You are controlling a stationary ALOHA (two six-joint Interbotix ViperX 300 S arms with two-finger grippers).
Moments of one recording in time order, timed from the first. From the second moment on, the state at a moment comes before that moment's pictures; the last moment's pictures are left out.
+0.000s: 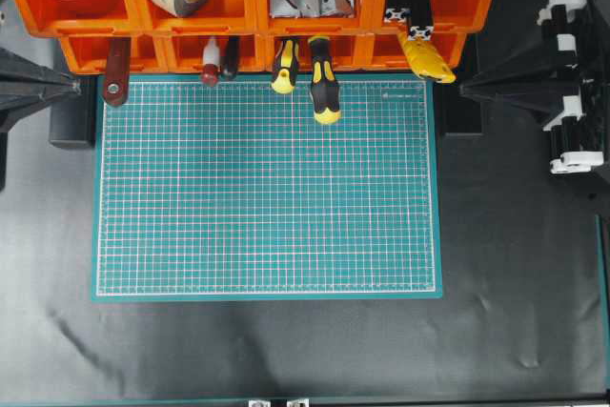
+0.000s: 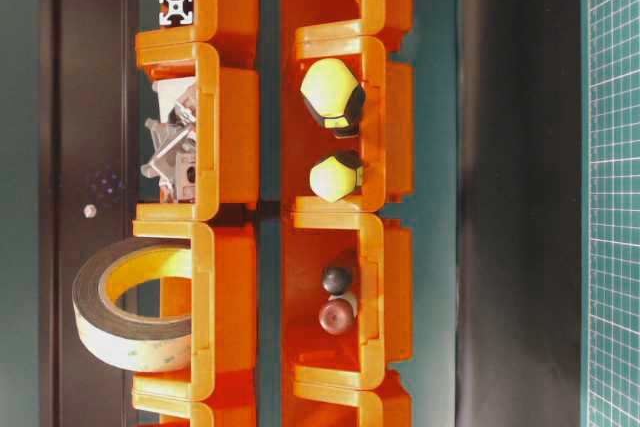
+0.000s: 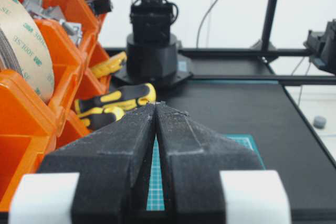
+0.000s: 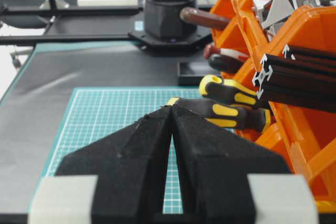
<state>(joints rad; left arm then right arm) 0.00 -0.97 1.17 0.00 -0.29 0.00 0.00 -0.96 1.17 0.00 -0.10 0.00</state>
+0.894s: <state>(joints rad) 0.00 -1.04 0.98 0.03 0.17 -0.08 -0.13 -0.49 0.15 -0.05 1.21 0.01</state>
